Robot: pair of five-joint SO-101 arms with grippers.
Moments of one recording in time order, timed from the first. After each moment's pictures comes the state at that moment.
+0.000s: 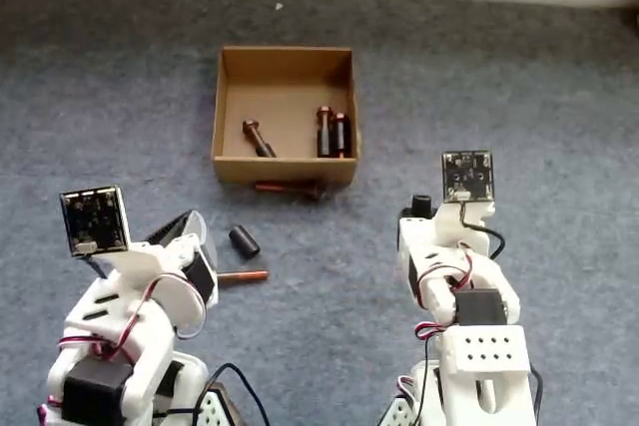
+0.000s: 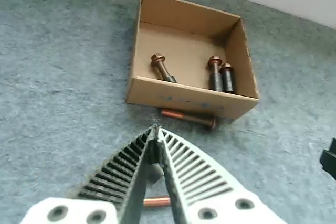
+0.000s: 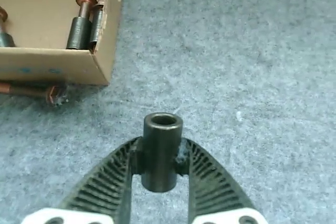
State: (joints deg) left arm 6.8 -94.8 61.6 72.9 29.1; right arm -8.4 -65.4 73.5 40.8 3.2
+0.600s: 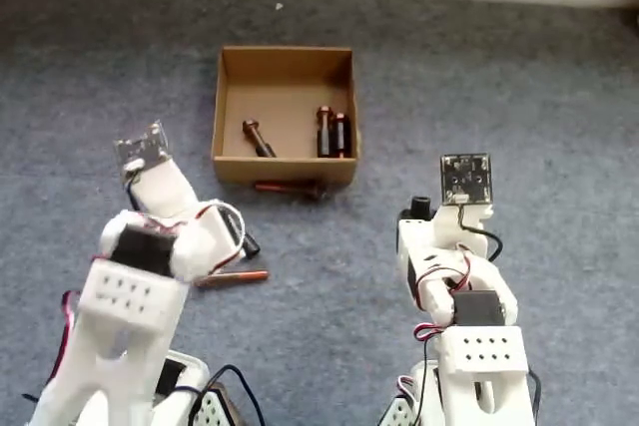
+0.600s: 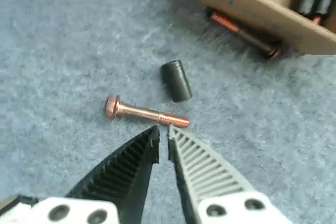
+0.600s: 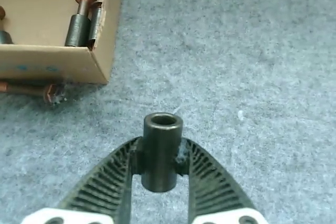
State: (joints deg) left arm 8.7 -46.2 45.9 81.0 48.3; right arm -8.4 -65.4 75.5 38.8 3.2
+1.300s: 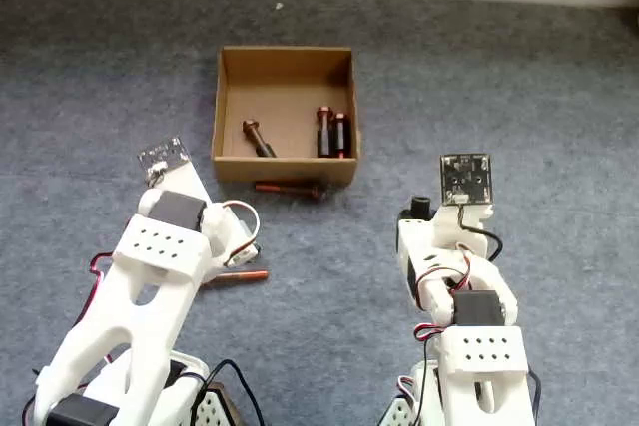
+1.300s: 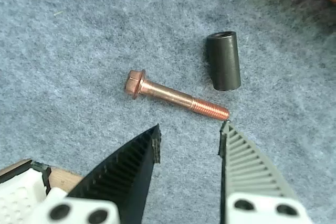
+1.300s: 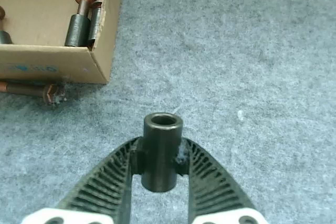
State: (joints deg) left arm 8.7 -31.3 49.0 76.3 51.6; right arm -8.4 -65.4 75.5 38.8 3.2
